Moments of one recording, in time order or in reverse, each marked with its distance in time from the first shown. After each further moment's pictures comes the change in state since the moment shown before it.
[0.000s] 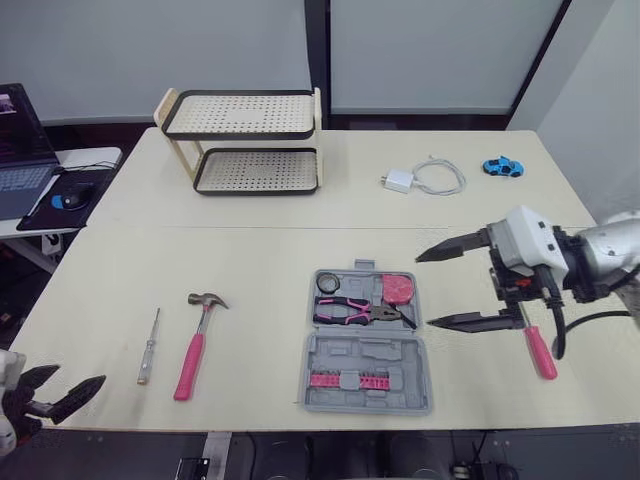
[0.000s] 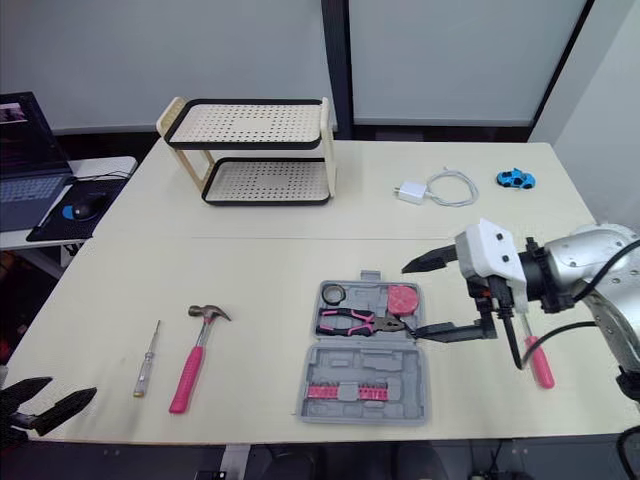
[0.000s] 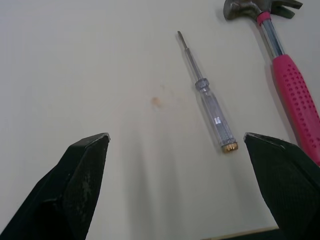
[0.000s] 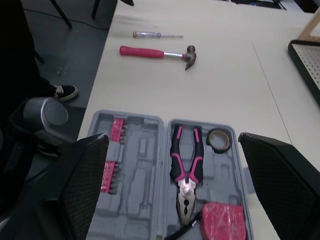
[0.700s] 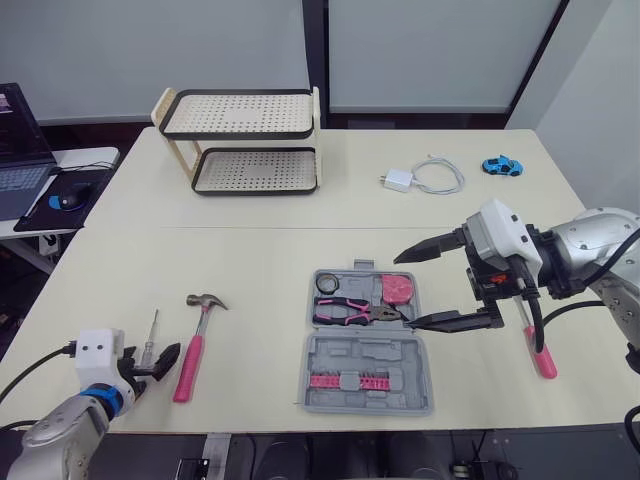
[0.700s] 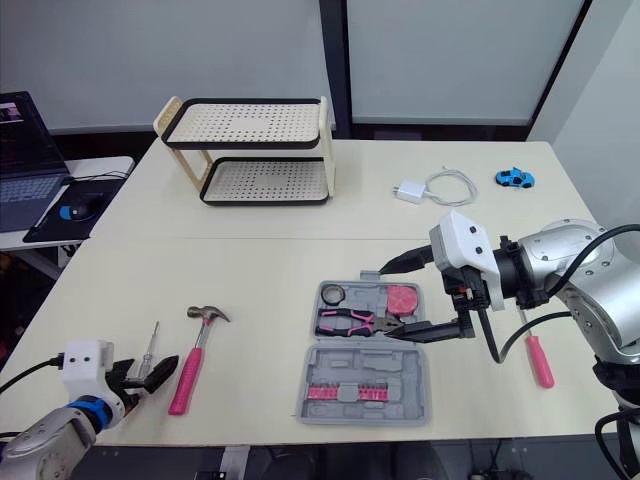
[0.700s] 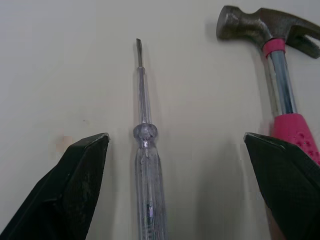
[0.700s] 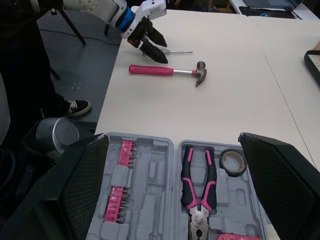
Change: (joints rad) left arm -0.256 -0.234 -0.259 -0.031 0.088 0.100 0.402; right arm -0.047 0.044 0.035 -0.025 0.031 0.101 -0.036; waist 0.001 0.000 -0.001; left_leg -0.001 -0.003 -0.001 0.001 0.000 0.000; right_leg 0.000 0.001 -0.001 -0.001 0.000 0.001
